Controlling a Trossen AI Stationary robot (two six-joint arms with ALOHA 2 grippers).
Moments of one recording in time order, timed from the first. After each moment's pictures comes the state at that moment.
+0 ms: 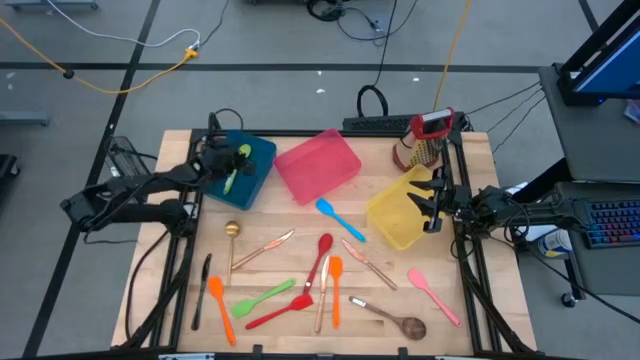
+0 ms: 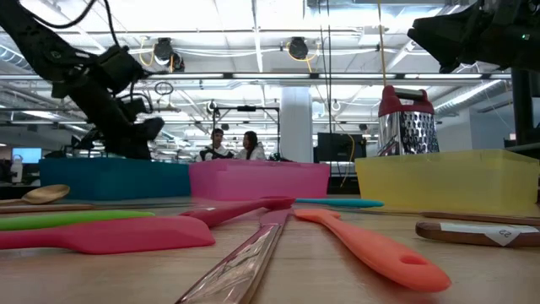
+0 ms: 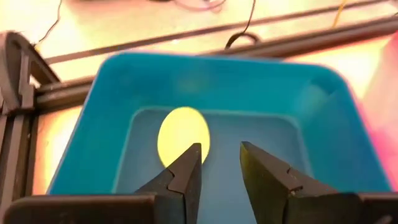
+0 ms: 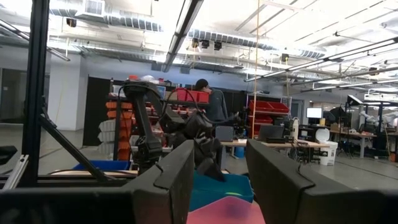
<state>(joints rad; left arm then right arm) 0.75 1.07 0.34 0.08 -0.32 -0.34 0.00 0.23 0.01 0.59 0.19 -0.14</state>
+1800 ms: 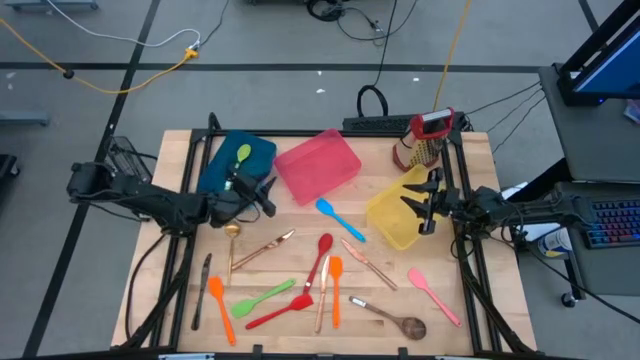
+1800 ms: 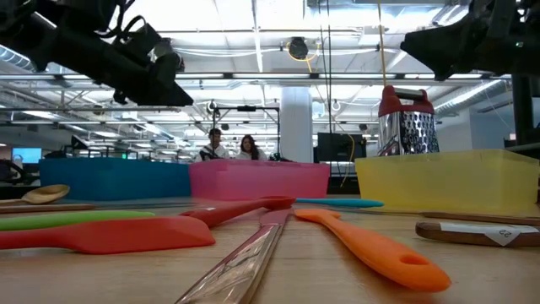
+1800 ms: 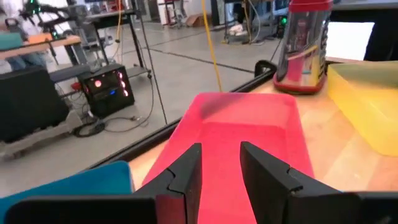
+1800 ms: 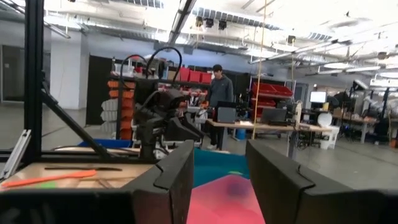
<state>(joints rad) -0.07 1.14 0.34 0.56 -0.86 -0.12 0.00 0.33 0.01 0.59 0.18 -0.13</state>
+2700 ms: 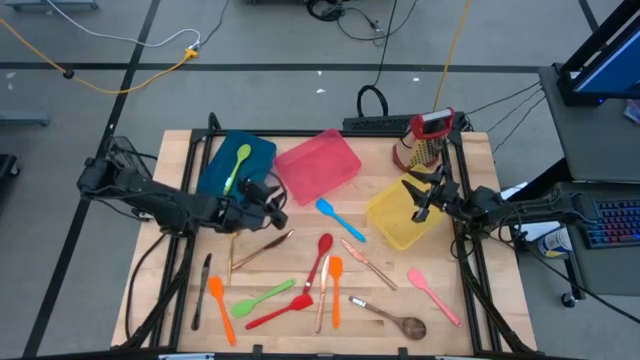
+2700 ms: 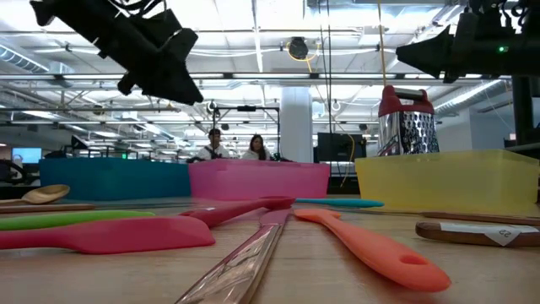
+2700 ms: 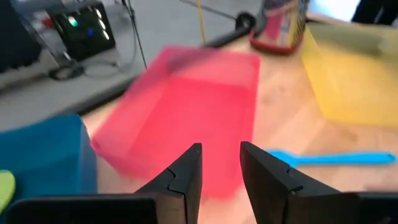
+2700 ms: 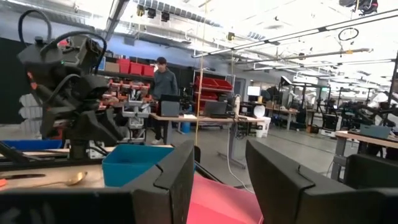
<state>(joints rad) -0.19 1.24 0.66 -0.10 -0.83 -0.59 0.00 0.41 0.01 0.70 0.44 -0.23</state>
